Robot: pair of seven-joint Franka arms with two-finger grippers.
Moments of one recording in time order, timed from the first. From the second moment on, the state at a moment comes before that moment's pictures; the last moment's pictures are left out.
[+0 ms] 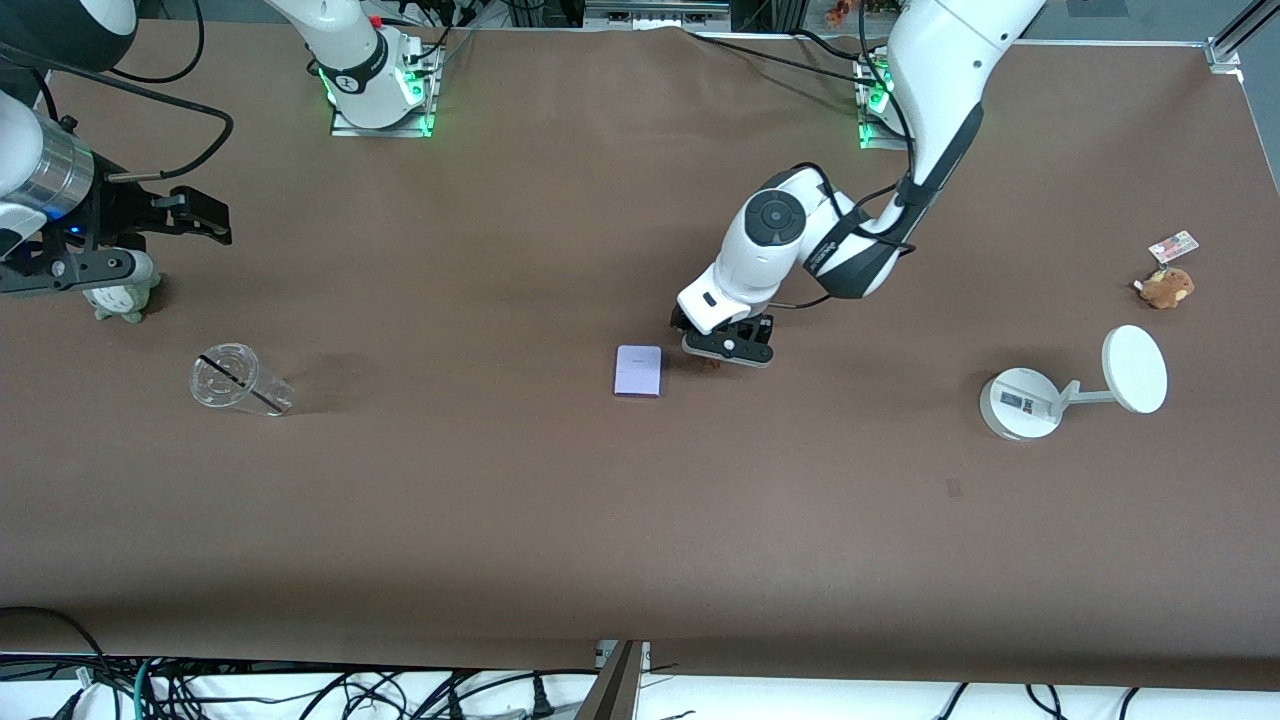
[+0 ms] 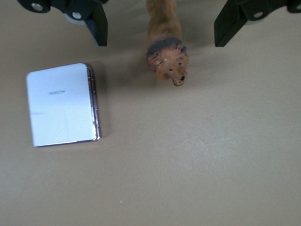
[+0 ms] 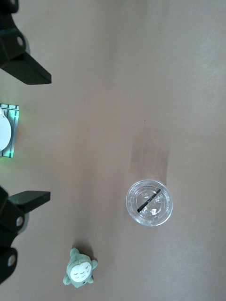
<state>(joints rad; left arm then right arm) -0.28 0.58 -0.39 -1.93 0.28 2.57 -0.68 0.09 0.07 -0.02 -1.59 -0.03 1.49 -0.08</state>
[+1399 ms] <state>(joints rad) 0.05 0.40 -0.37 -1.83 0.33 2.00 -0.35 0.13 0.09 -0.01 -1.59 -0.03 1.50 -0.07</state>
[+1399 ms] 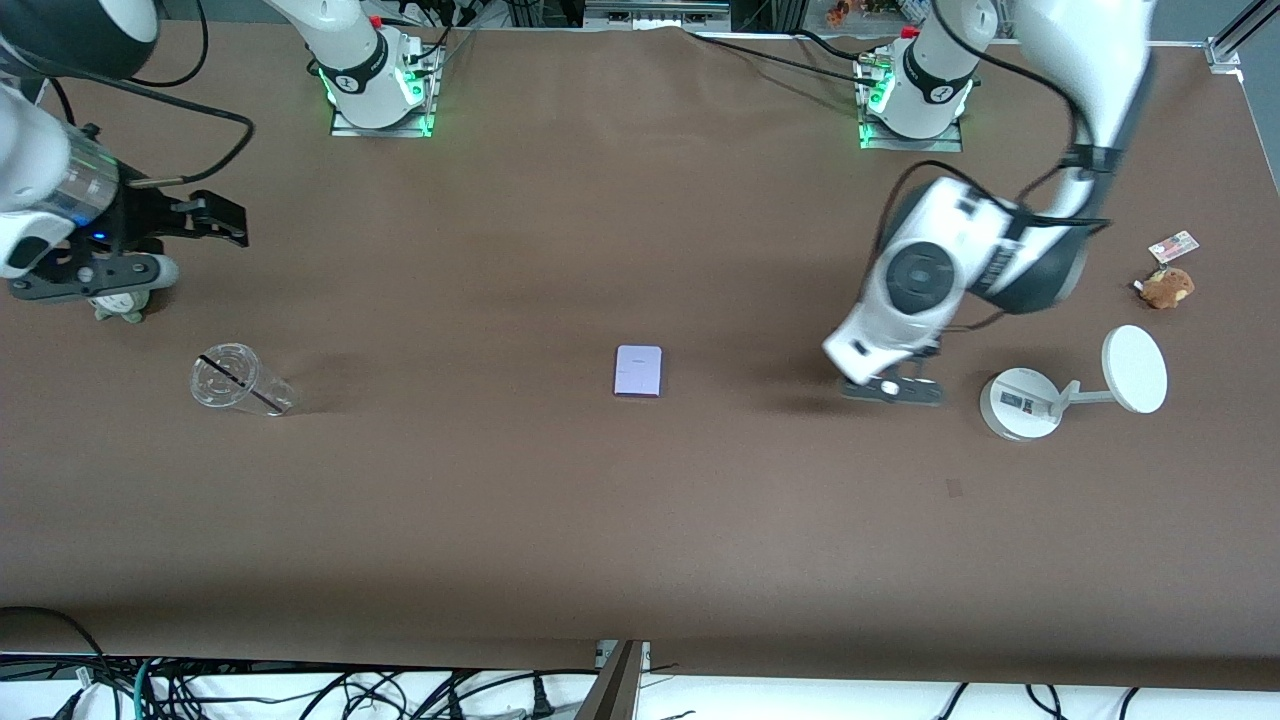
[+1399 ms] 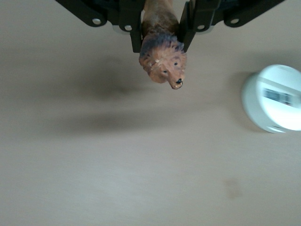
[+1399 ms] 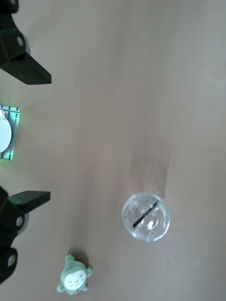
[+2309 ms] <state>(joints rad) 0.30 0.59 -0.37 -1.84 0.26 2.14 0.04 0.44 0.31 0.00 -1.59 0.01 1.77 0.38</state>
